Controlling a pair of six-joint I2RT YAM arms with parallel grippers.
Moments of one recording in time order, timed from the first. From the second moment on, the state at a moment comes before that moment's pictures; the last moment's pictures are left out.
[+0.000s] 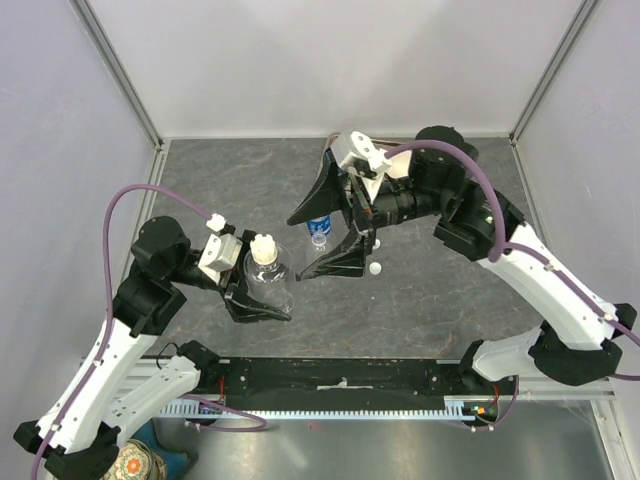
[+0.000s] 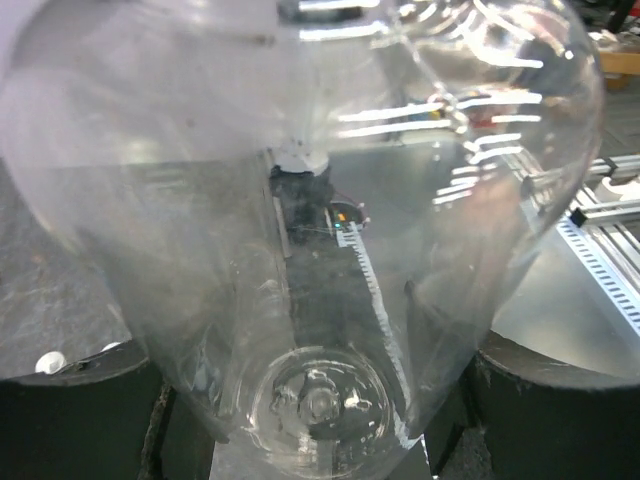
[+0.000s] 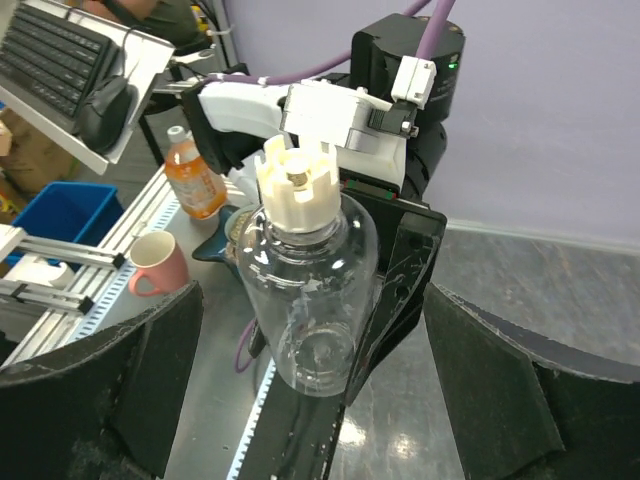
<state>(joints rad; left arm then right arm) -0.53 0.72 0.99 -0.29 1.21 0.00 0.92 1.36 1.84 -0.49 -0.89 0.05</state>
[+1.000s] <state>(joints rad) -0.53 0.72 0.96 -0.30 1.15 0.02 0.96 1.47 1.73 0.03 -1.01 0.40</state>
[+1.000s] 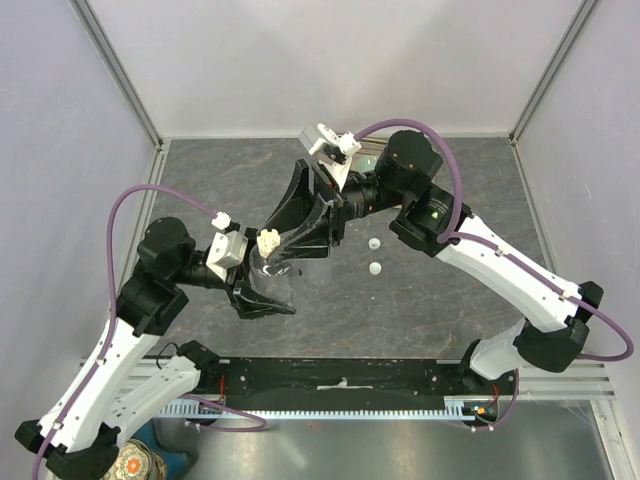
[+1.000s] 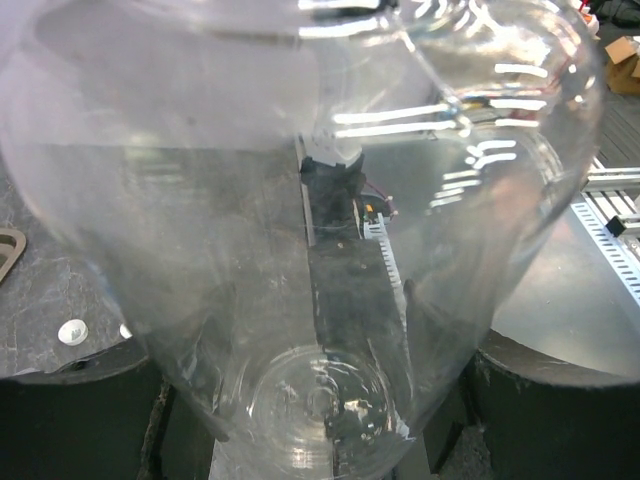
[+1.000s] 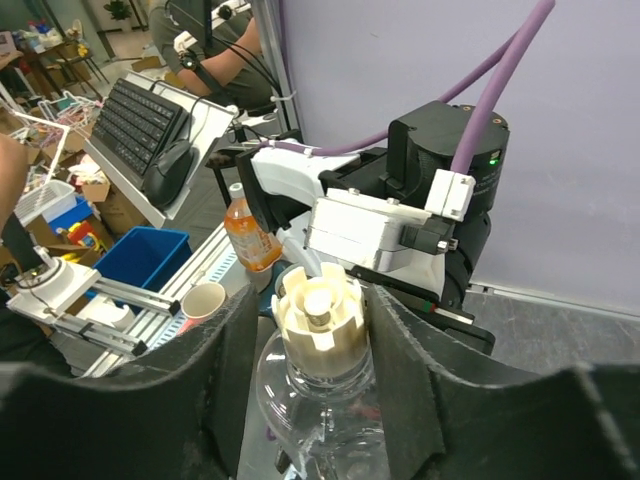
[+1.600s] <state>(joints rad) -0.53 0.70 0.96 -0.31 1.04 0.02 0.97 1.45 1.73 -0.08 -0.83 0.27</state>
